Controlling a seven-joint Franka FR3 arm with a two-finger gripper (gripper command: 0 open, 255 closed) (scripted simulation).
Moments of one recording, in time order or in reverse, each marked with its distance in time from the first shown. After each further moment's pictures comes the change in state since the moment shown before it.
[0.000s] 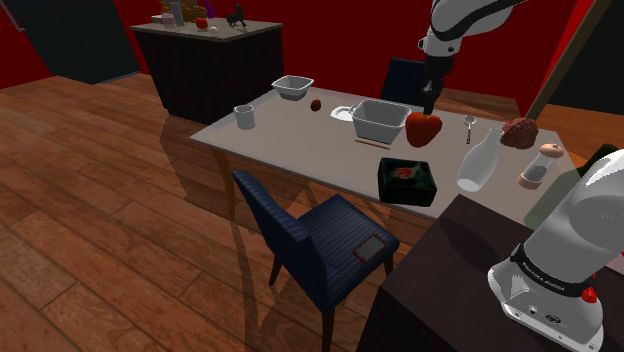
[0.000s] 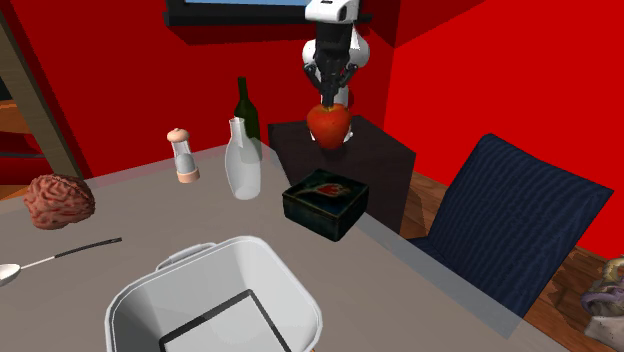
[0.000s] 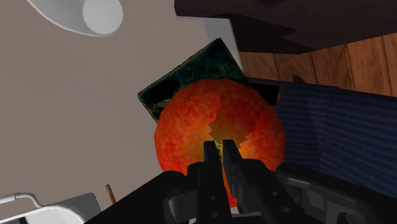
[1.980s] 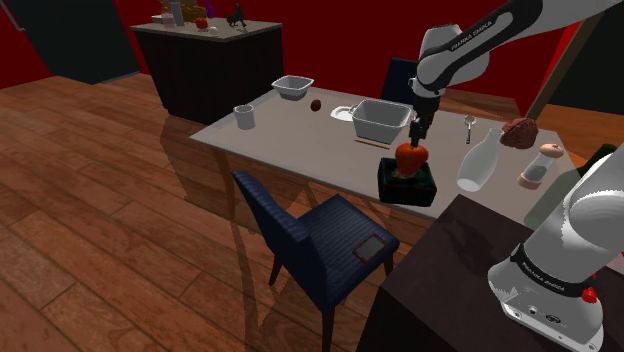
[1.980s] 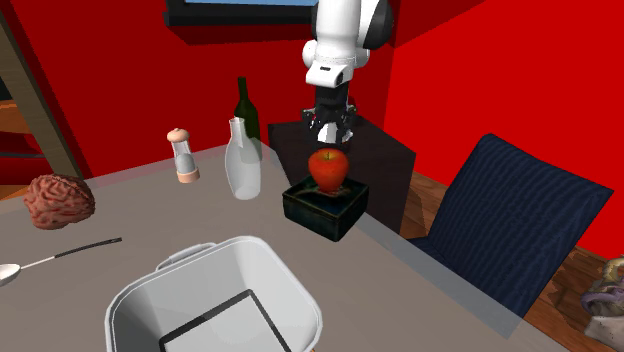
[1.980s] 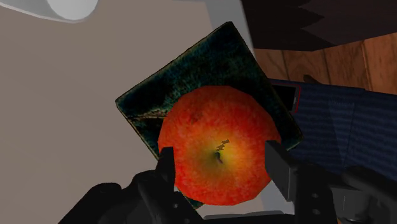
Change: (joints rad) arm -0.001 0.151 -0.017 -0.154 0.023 0.302 -0.010
